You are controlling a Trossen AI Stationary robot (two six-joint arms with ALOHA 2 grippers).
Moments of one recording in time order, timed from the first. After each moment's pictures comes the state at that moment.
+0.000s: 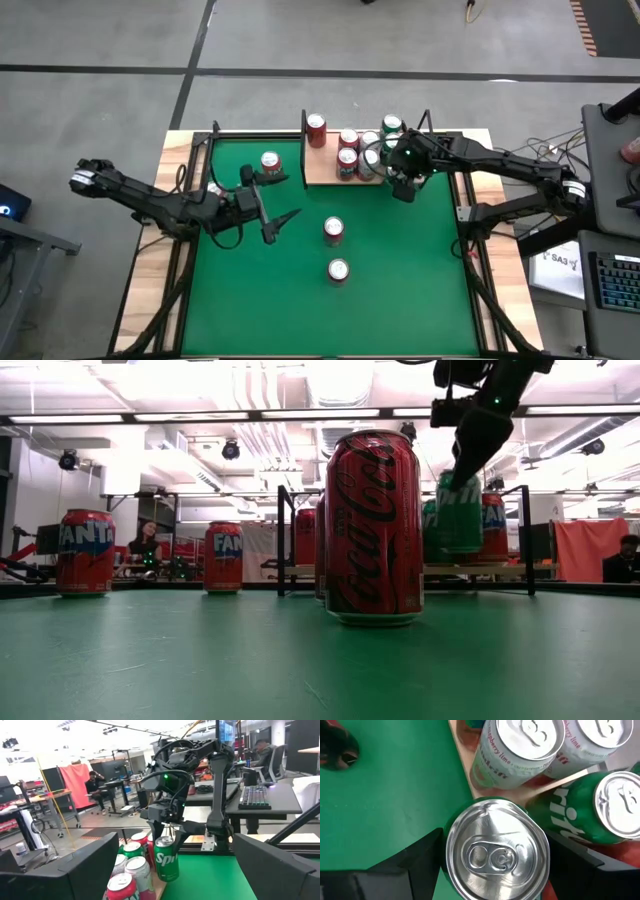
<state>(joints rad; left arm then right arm) -0.29 1.08 0.76 0.44 -0.65 0.23 -0.41 1.21 1.05 -0.87 0.07 -0.16</state>
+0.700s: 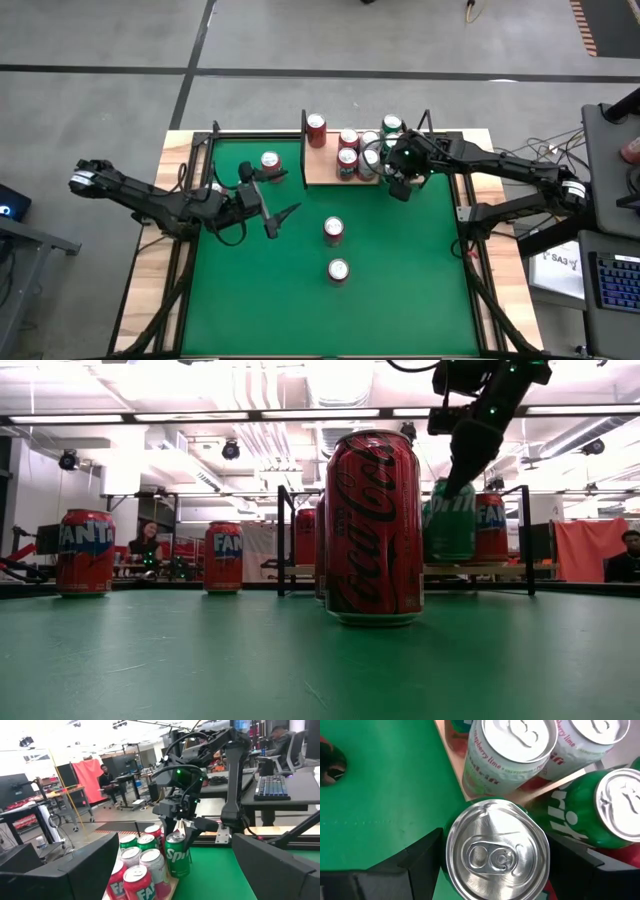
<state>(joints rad) -0.27 1.08 0.76 0.41 -0.68 0.25 -0.42 1.21 1.00 -0.77 0.08 -0.12</state>
